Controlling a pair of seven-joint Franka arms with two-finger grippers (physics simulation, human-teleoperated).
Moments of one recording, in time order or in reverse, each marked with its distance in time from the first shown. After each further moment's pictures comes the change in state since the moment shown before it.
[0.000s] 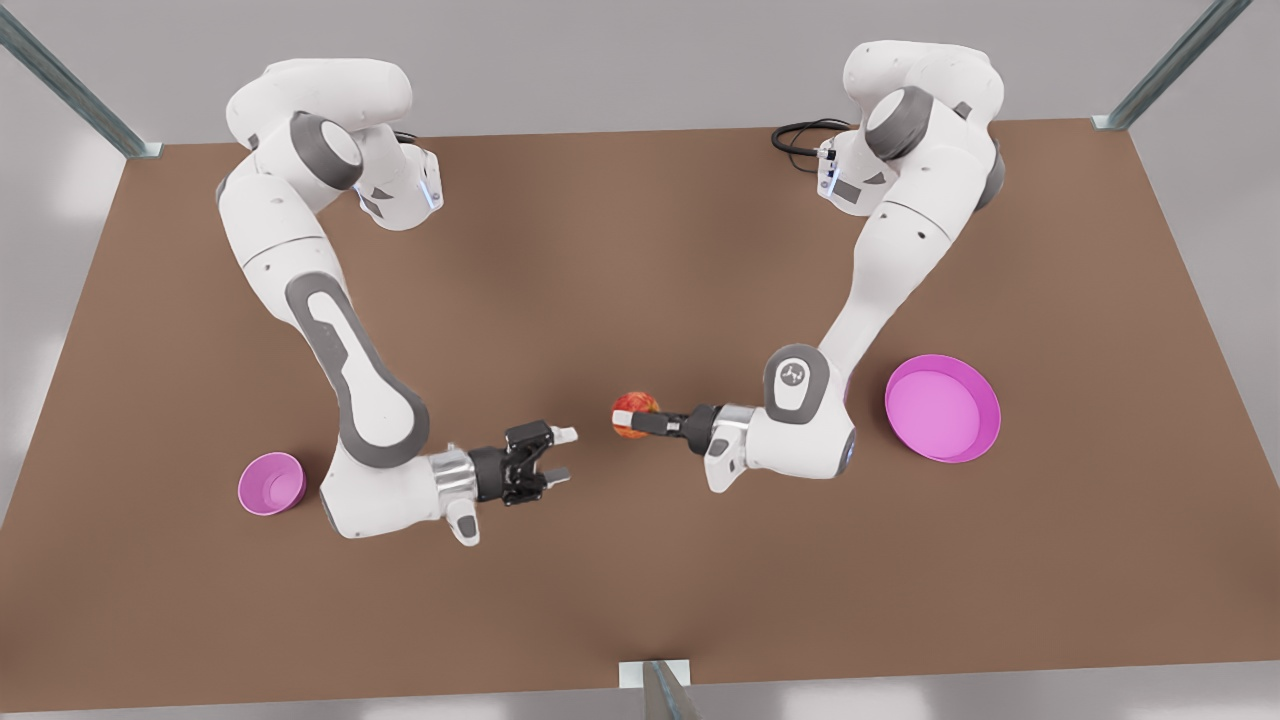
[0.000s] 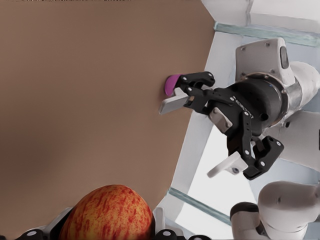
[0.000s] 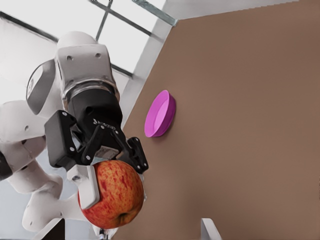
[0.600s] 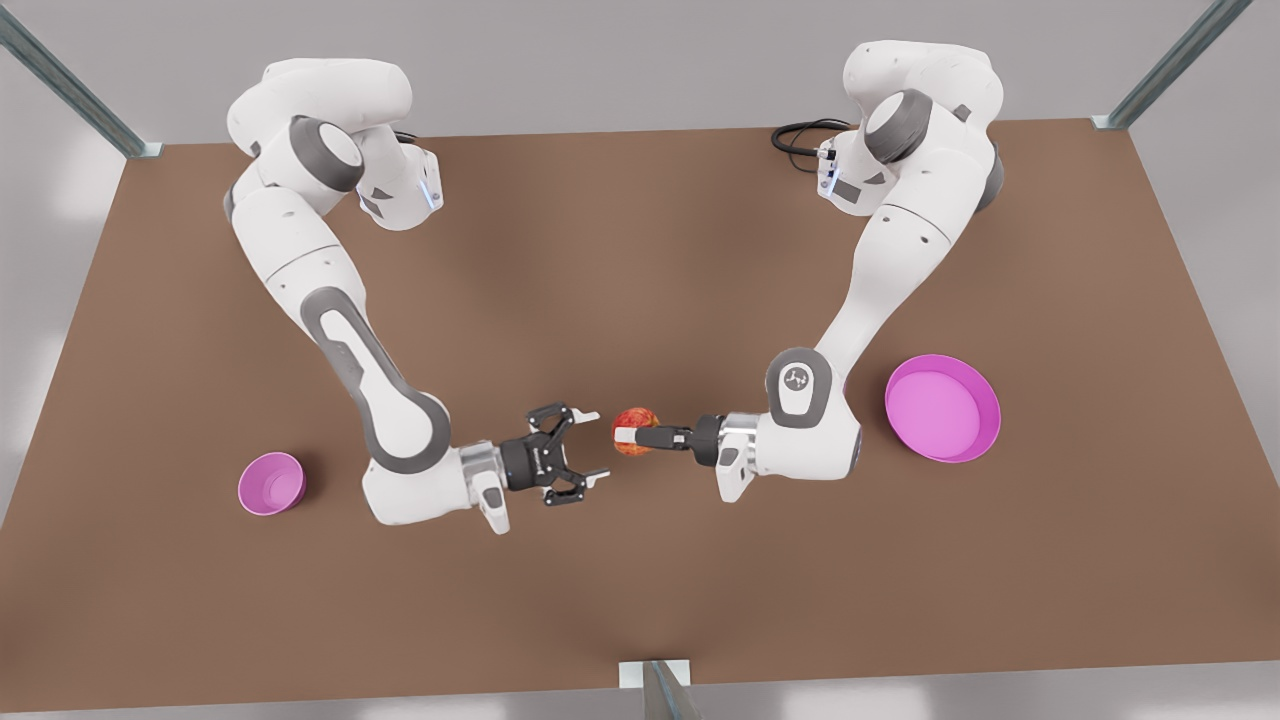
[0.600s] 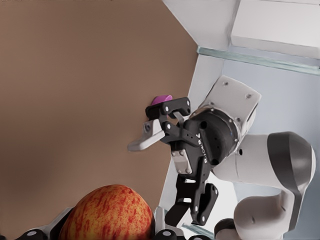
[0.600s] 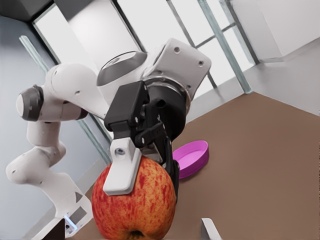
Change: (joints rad) left arm 0.002 0.011 0.001 0.016 -0.051 0.075 0.052; right arm 0.002 0.039 0.070 -0.079 0.191 0.086 -0.741
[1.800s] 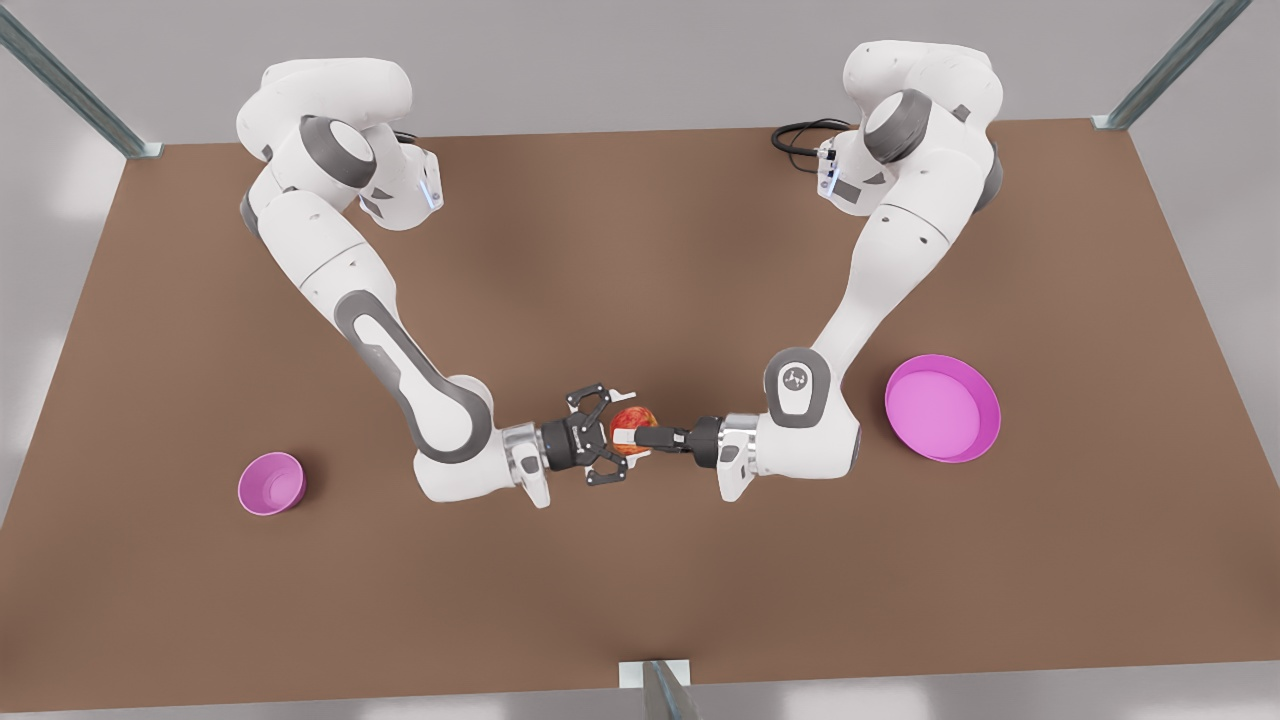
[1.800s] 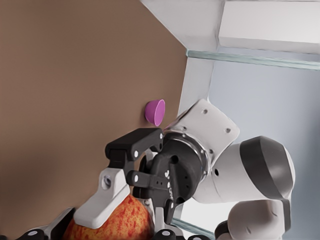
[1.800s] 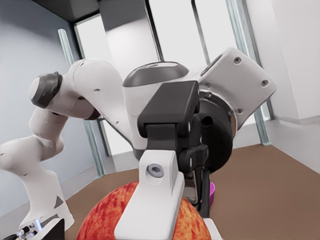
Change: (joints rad) left arm -0.004 0.002 -0.002 -0.001 -0.027 0.030 0.090; right arm 0.049 0.014 0.041 -0.066 0.160 0.069 -0.387
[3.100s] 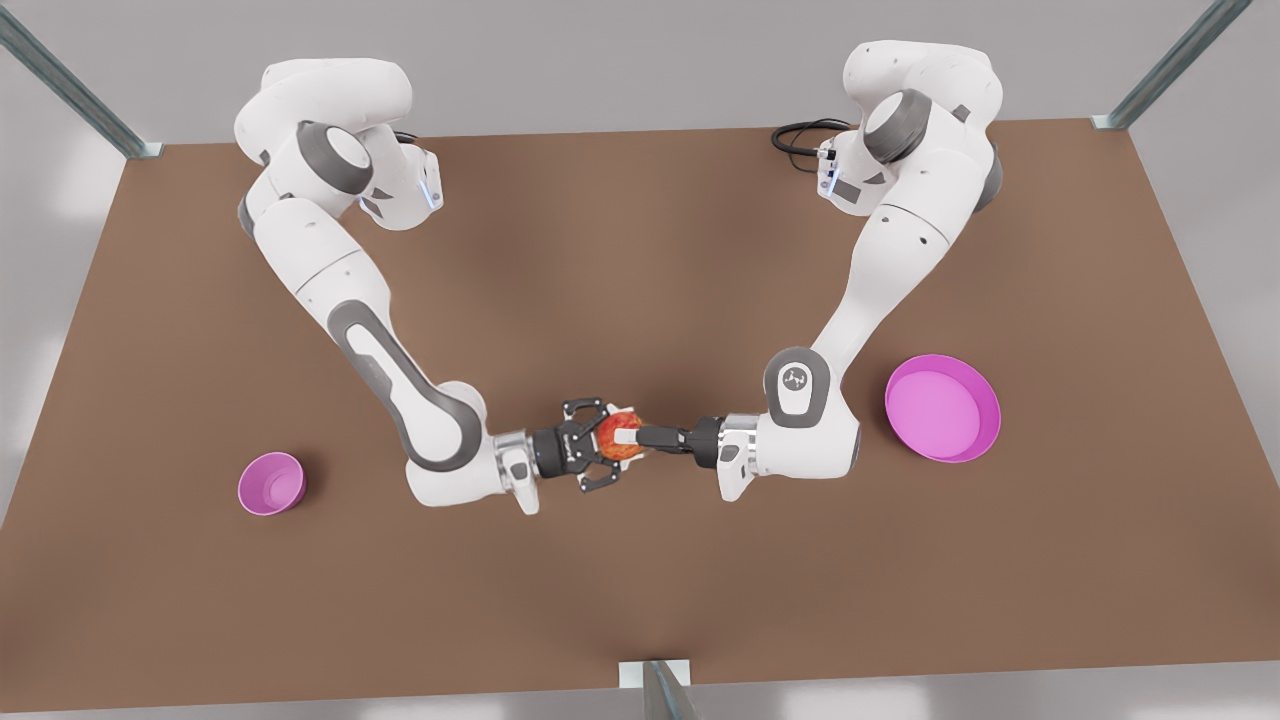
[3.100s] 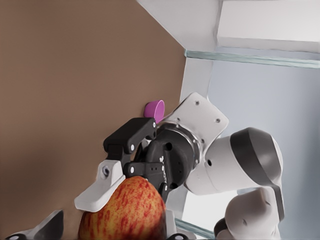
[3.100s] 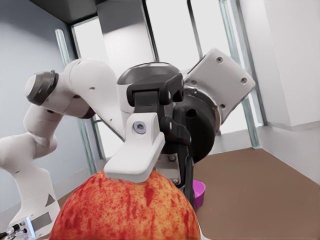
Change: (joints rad) left arm 0.000 0.000 0.000 0.000 -0.001 0.003 0.017; right arm -0.032 0.021 0.001 -0.003 0.010 -0.004 -0.050
